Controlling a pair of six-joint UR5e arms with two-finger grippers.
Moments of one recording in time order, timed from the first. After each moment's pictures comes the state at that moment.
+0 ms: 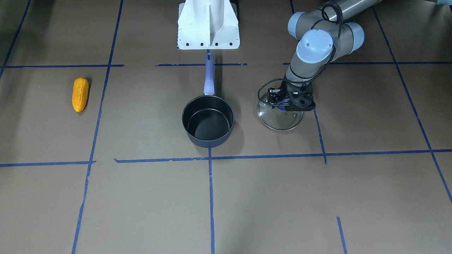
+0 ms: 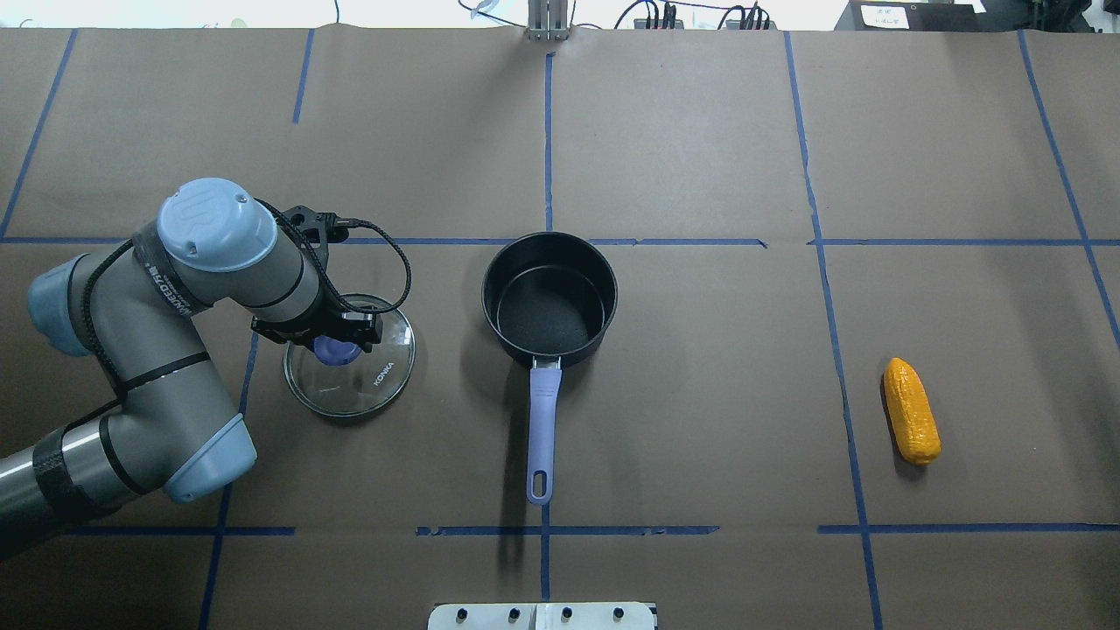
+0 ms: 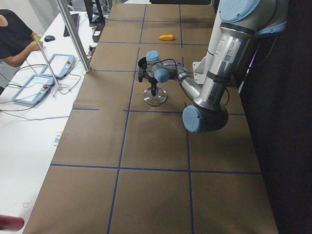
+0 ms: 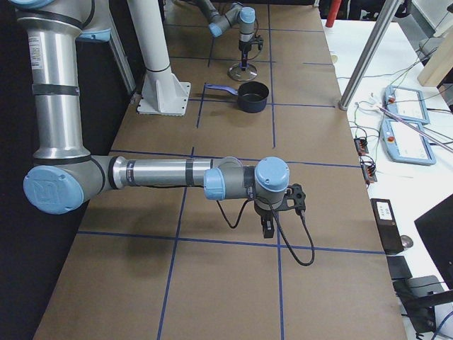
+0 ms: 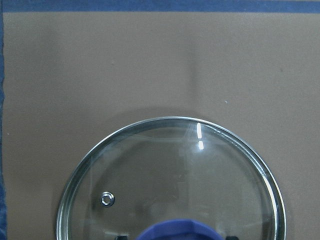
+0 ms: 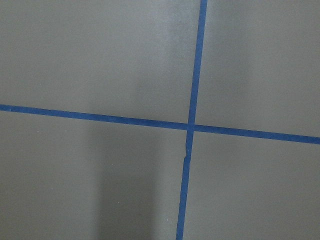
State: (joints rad) left arm -0.63 -1.96 -1.75 -1.72 -2.01 -1.11; right arm 1.57 -1.56 1.61 -1.52 2.42 -0.03
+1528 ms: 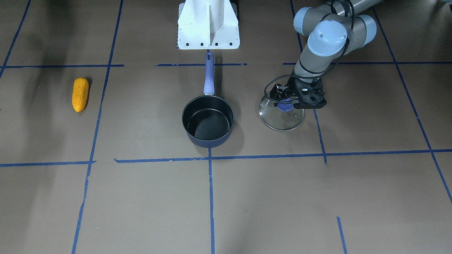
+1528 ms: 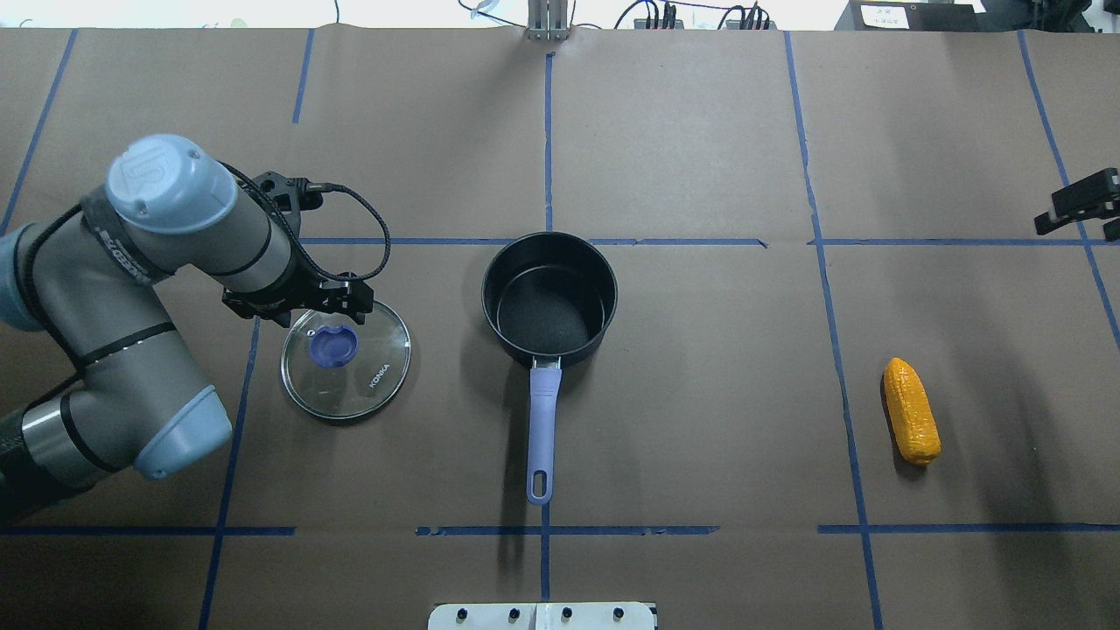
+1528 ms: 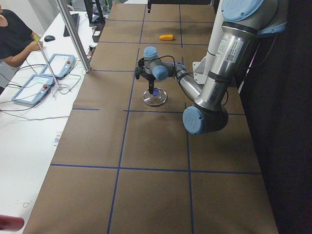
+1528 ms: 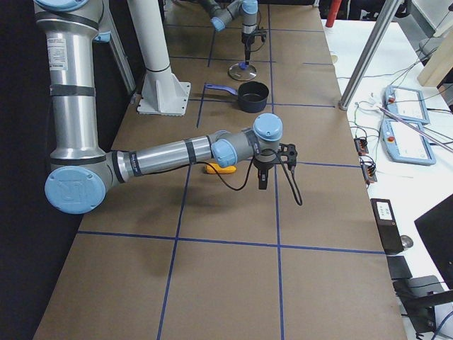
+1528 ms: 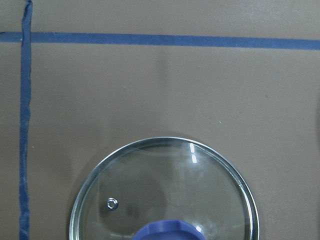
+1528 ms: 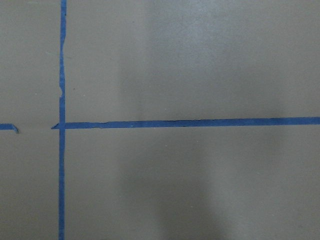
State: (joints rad) left arm -0.71 -1.95 -1.82 -1.66 -2.06 -1.11; right arm 1.26 -1.56 1.79 -1.31 2.39 0.60
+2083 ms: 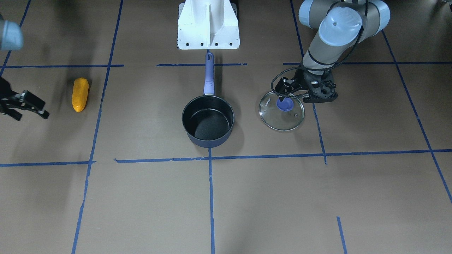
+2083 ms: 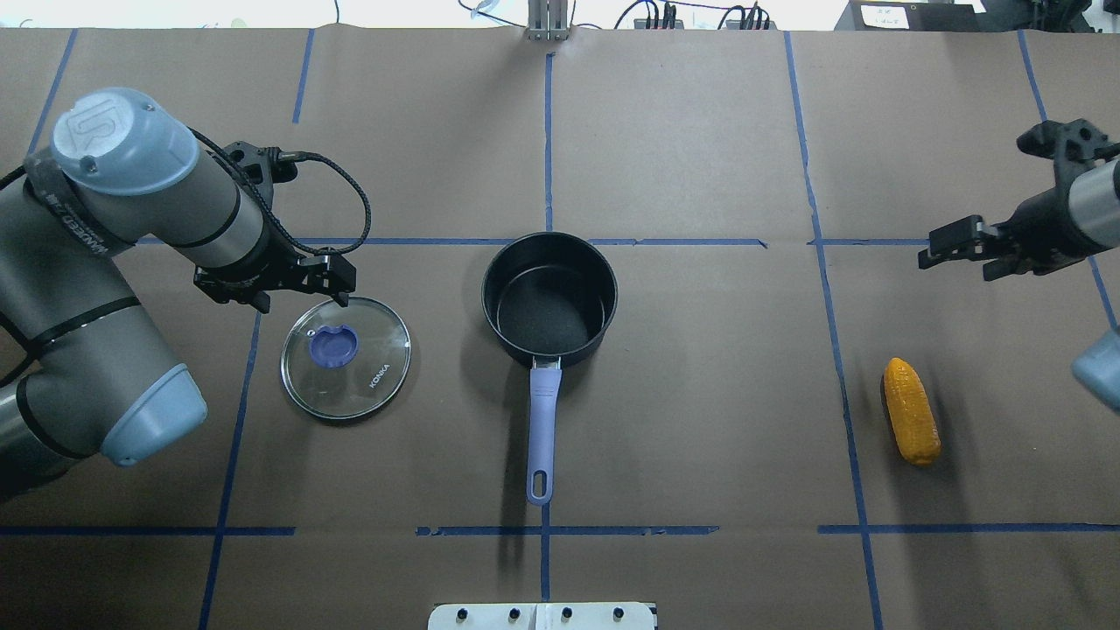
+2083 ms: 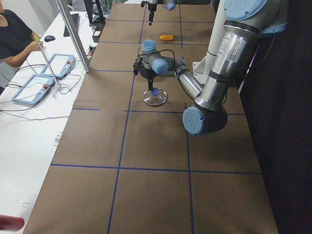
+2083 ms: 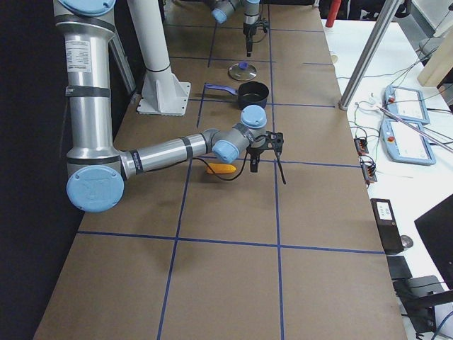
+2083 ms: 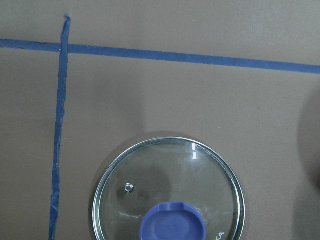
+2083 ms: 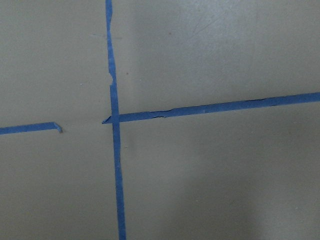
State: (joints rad) left arm -0.75 -1.96 -1.90 -1.57 -2.09 -1.10; right arm 1.02 -1.56 1.80 -1.05 2.25 0.99
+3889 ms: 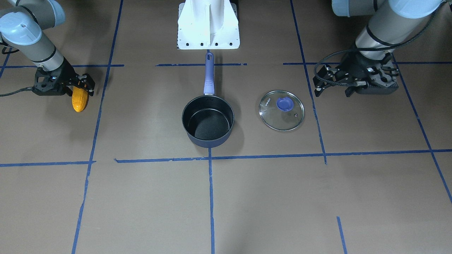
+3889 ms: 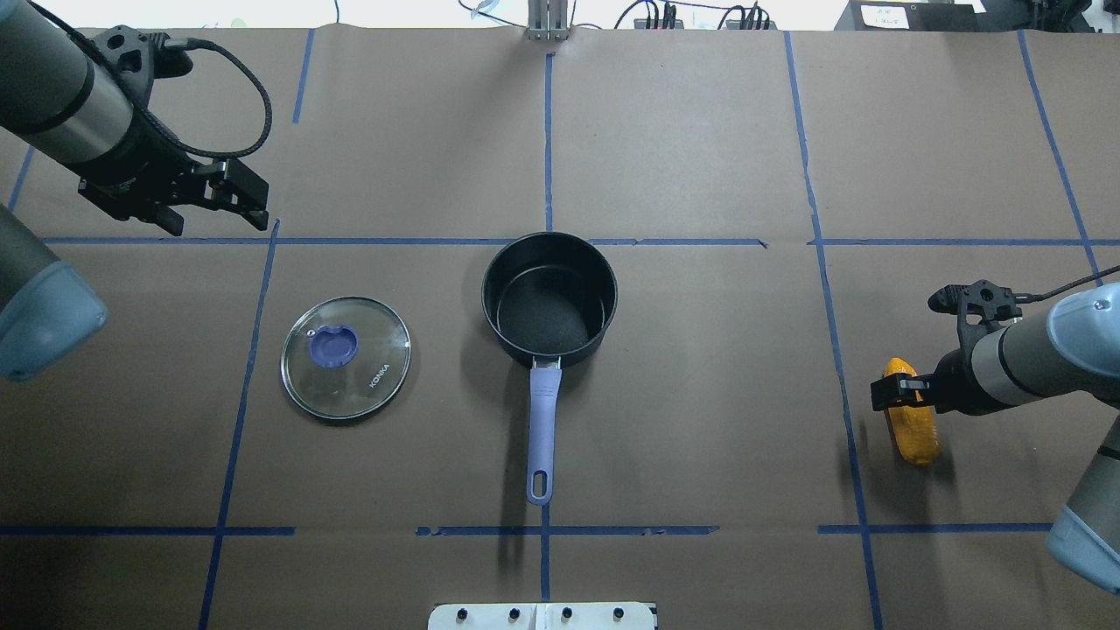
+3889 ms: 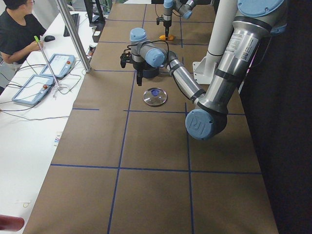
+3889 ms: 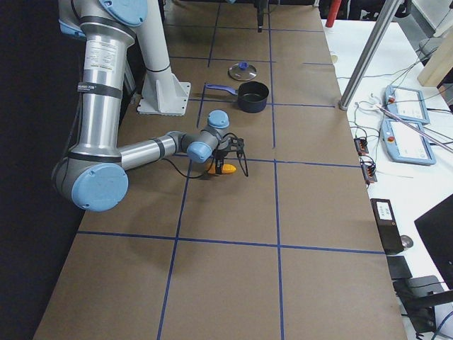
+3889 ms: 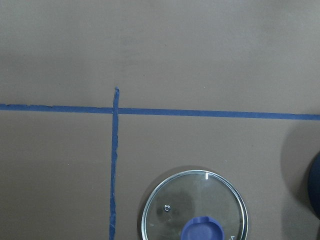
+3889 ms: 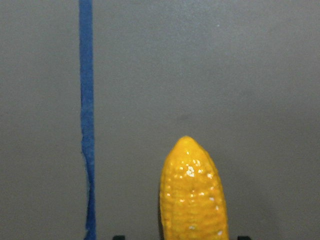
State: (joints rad) left arm -0.99 -1.95 -1.99 -1.43 -2.23 -0.86; right arm 0.64 -1.72 1.89 -1.04 2.00 1.13
